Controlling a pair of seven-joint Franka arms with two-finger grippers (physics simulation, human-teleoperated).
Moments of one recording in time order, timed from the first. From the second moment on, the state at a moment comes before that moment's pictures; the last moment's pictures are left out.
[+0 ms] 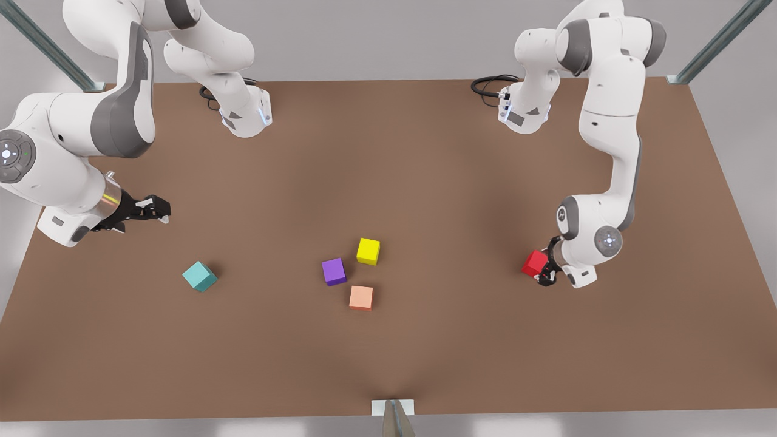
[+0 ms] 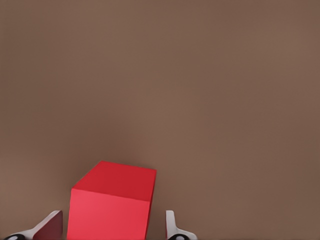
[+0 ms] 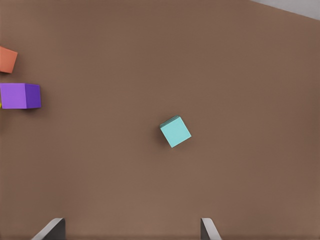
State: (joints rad) left arm -0.14 0.52 0.09 -1.95 -0.20 2.36 -1.07; right arm 0.10 0.23 -0.08 -1.33 -0.03 1.45 -0.22
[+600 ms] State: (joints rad) left arm -0.14 0.59 0.09 -1.95 -0.19 2.43 -1.00; right arm 0.10 0.23 -0.08 -1.33 -0.03 1.45 -0.23
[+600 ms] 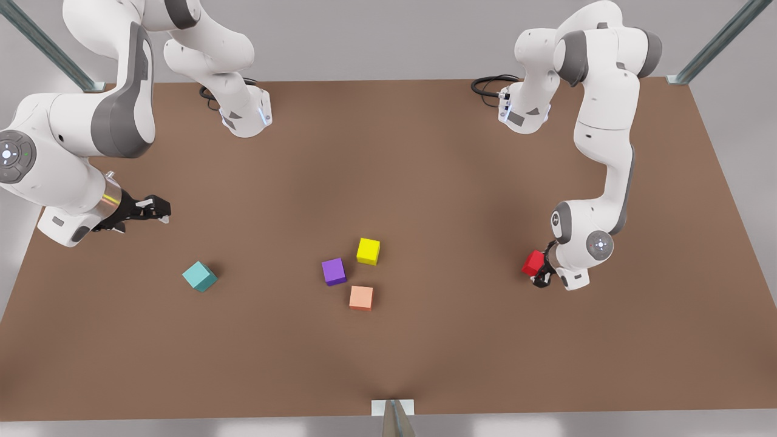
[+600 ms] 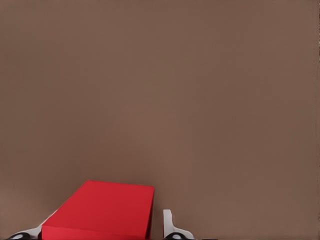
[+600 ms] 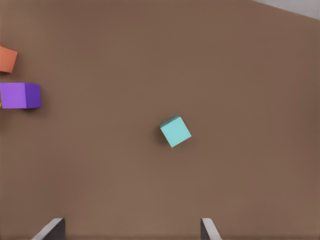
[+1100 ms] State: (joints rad) left arm -0.10 0.72 -0.43 -1.38 -0.40 2.10 -0.93; right arm -0.01 0.56 -0.08 -1.32 0.42 1.40 -0.38
